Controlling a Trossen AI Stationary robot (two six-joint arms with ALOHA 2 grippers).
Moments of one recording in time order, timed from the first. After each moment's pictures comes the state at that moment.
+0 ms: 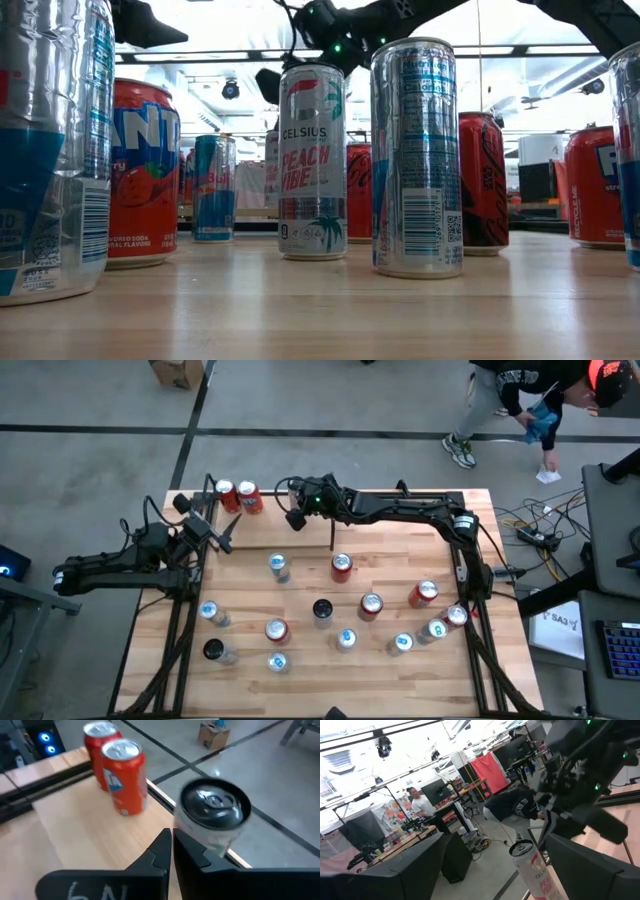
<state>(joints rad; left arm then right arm) 0.13 0.40 0.47 0.10 -0.66 0.60 -0.32 2.05 1.76 -0.18 0.31 0.17</state>
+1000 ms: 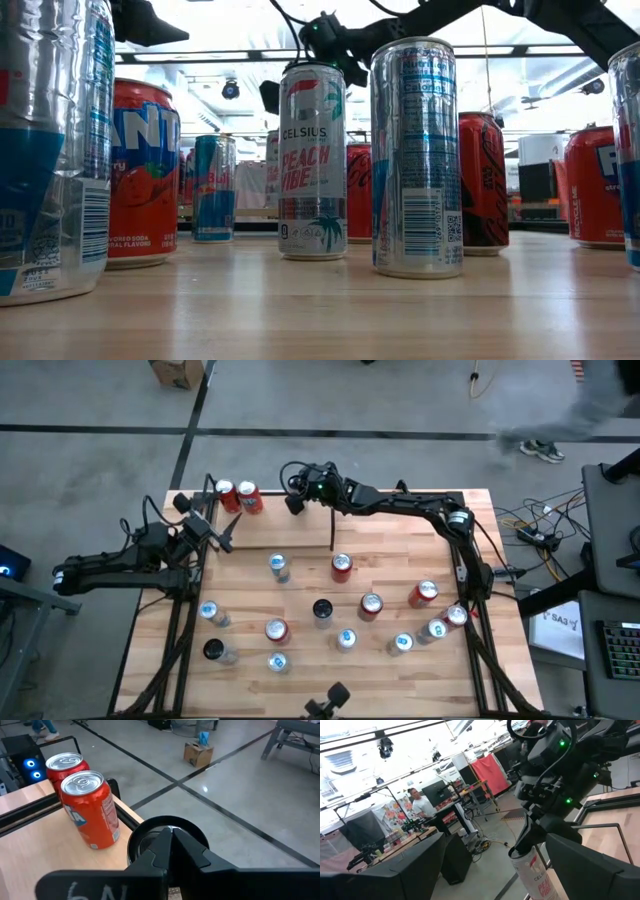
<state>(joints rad) 0.13 0.41 0.47 0.12 -0.66 0.60 -0.40 2.11 1.78 -0.05 0.32 0.14</state>
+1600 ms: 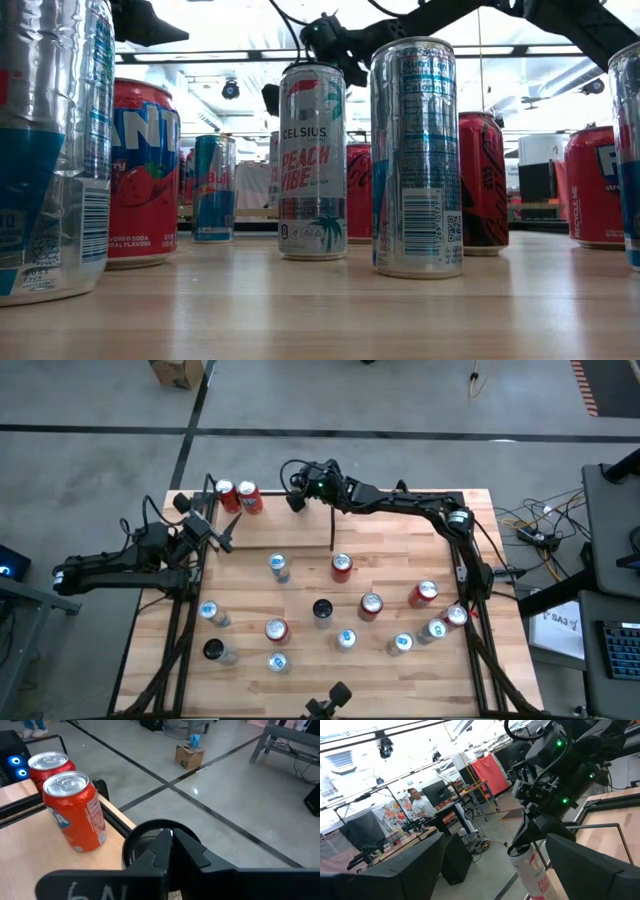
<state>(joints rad) 0.13 0.41 0.47 0.12 -0.66 0.60 -0.41 2.11 1.80 -0.05 0.35 0.10</state>
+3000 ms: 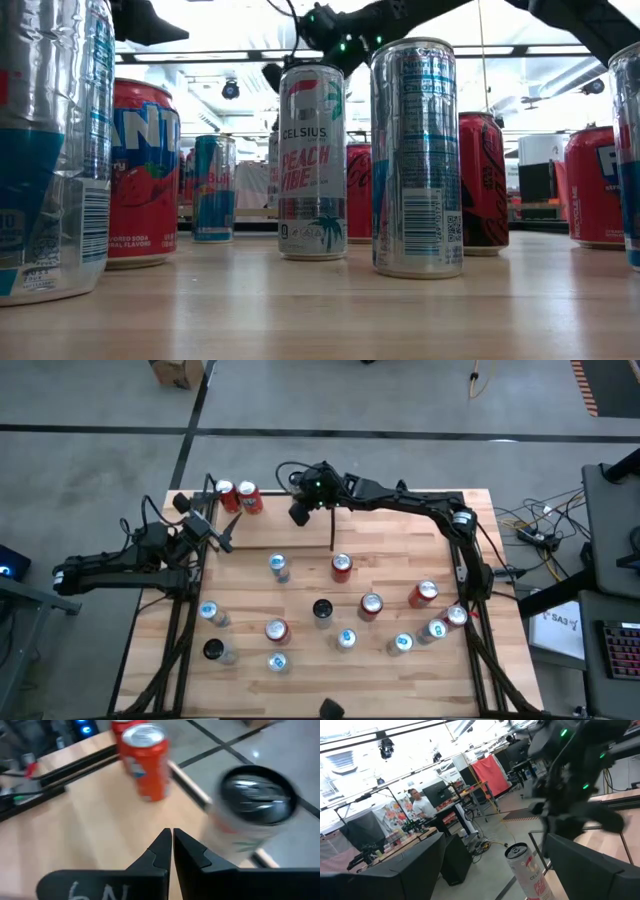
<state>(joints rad) 0.13 0.41 0.47 0.13 -0.66 0.60 -0.37 2.07 1.87 -0.36 0.04 0.16</state>
